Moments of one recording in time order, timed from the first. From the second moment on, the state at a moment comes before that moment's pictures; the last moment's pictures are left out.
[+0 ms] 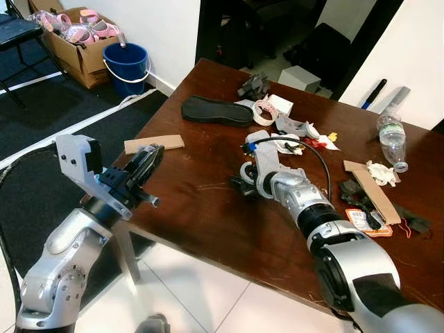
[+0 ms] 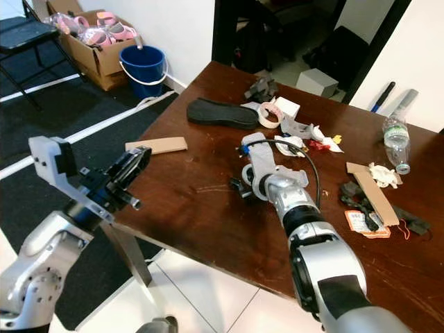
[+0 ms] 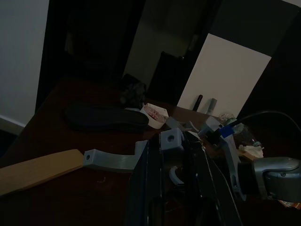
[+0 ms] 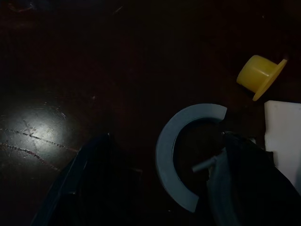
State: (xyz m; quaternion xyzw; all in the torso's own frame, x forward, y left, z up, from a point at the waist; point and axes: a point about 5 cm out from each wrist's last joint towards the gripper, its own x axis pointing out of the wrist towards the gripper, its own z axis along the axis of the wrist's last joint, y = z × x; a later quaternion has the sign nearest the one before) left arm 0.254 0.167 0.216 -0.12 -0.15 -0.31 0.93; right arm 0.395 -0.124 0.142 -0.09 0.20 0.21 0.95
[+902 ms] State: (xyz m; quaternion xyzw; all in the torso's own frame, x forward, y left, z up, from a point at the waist) left arm 0.254 0.167 0.216 -0.12 -0.15 -0.31 0.93; right arm 0.384 -0.110 0.129 -0.03 0.25 0.27 0.93
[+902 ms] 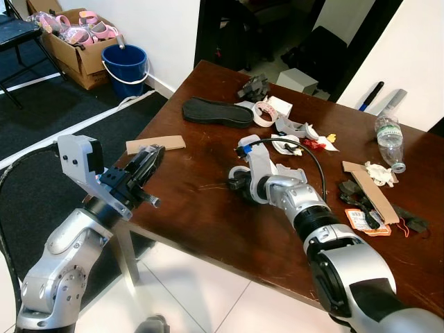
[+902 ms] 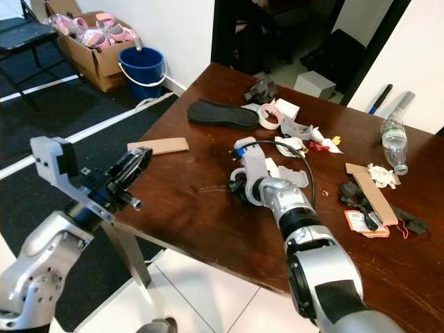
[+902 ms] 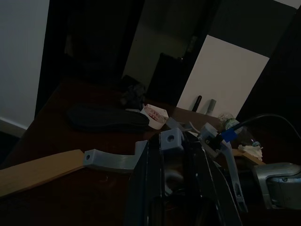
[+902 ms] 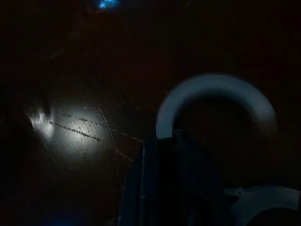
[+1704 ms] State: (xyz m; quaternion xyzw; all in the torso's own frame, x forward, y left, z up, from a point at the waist) left arm 0.259 0.172 0.207 -0.12 -0.13 -0.29 0.94; right arm 0.390 -0.117 0.163 0.20 0.11 0.30 0.93
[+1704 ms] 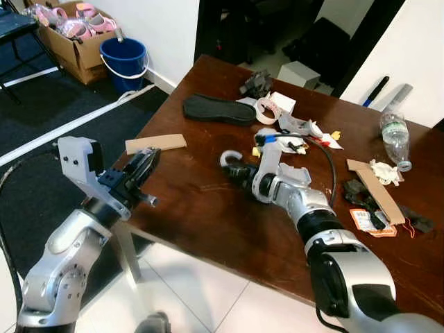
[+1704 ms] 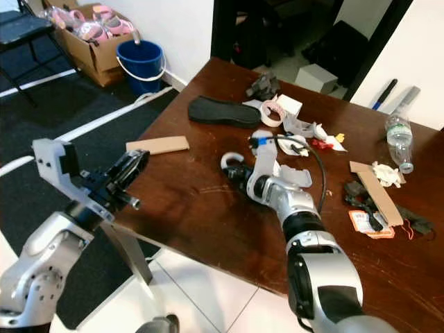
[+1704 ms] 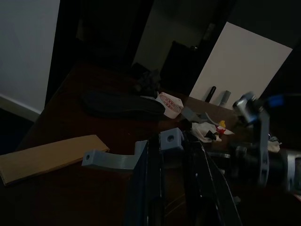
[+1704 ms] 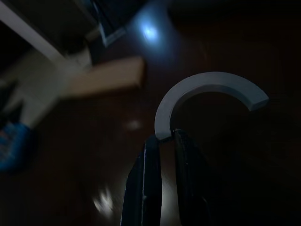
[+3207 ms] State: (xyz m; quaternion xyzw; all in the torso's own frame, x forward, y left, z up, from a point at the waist) left arm 0.251 0.124 0.192 -0.19 -0.09 -0.35 0.91; right arm 0.348 -0.128 0.204 0.42 -0.10 0.46 0.77
